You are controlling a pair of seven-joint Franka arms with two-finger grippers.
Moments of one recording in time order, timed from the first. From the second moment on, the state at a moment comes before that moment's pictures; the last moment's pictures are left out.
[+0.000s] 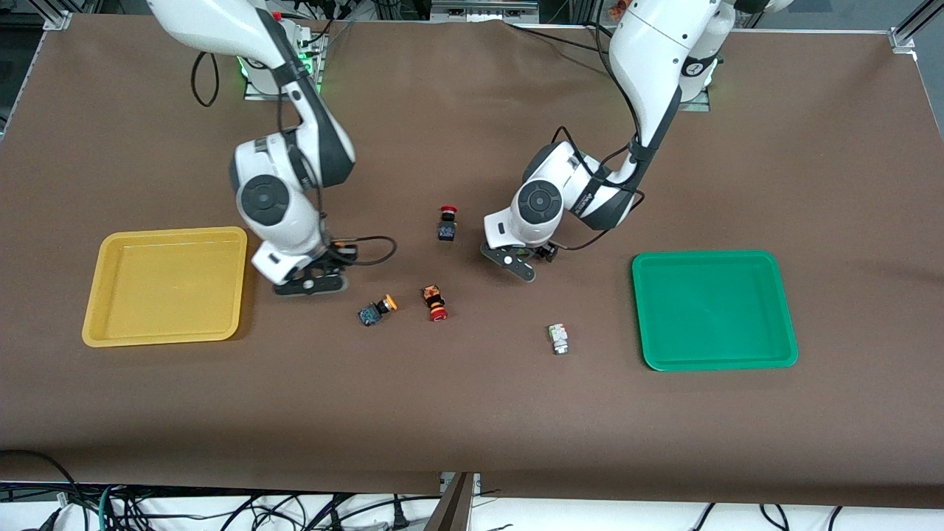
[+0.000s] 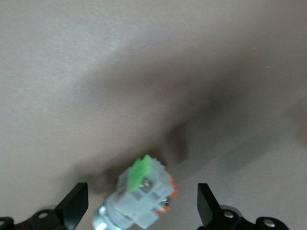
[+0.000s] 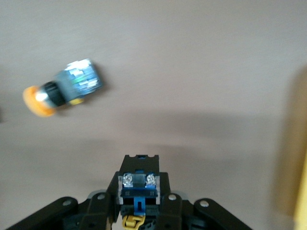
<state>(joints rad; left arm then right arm) -0.59 0.68 -0.07 -1.74 -0.09 2.27 -0.01 0.54 0.44 -0.22 -1.90 0.06 2.29 0.21</state>
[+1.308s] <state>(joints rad) -0.32 0.58 -0.06 -1.61 -0.09 2.06 0.18 0.11 0.55 -0.38 -1.90 0.11 2.37 -0.30</state>
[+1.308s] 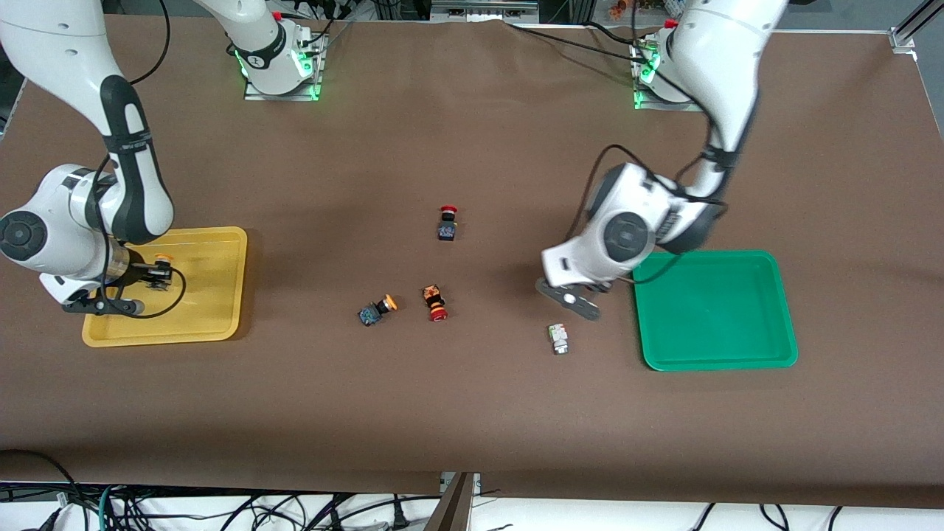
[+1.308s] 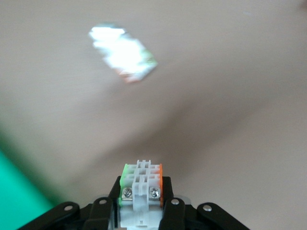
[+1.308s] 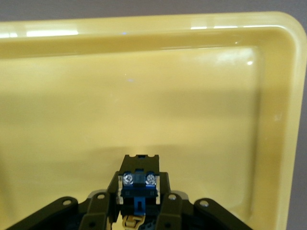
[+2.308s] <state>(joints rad) -0.03 0.60 -0.08 -1.61 -0.09 1.94 0.38 0.10 0.62 -0.35 -1.69 0.29 2.16 -0.47</state>
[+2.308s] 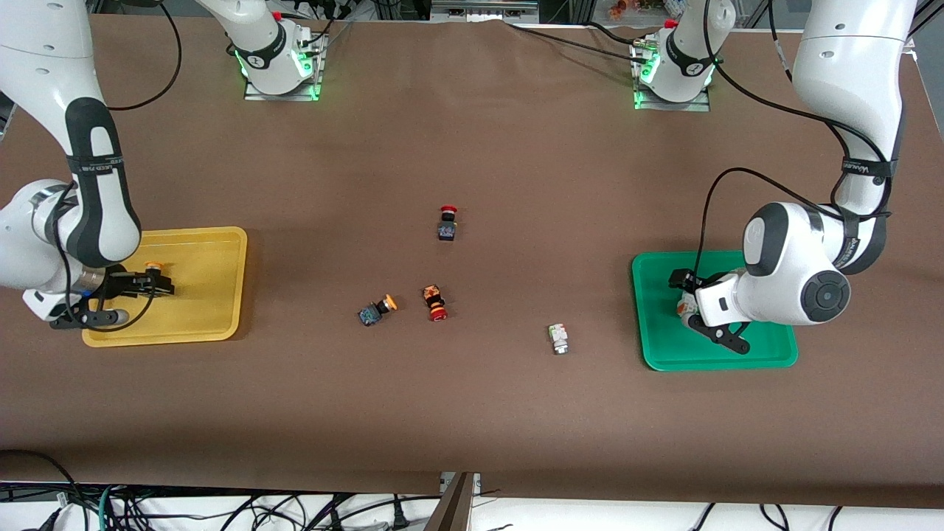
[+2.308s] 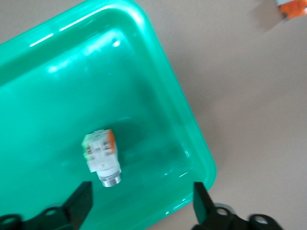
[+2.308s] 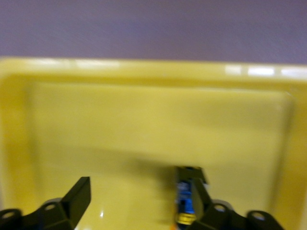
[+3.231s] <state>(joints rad) -0.37 0.85 -0.09 -1.38 -0.18 2.25 -0.49 0.54 0.71 -0.34 -1.59 0.29 2.25 0.38</state>
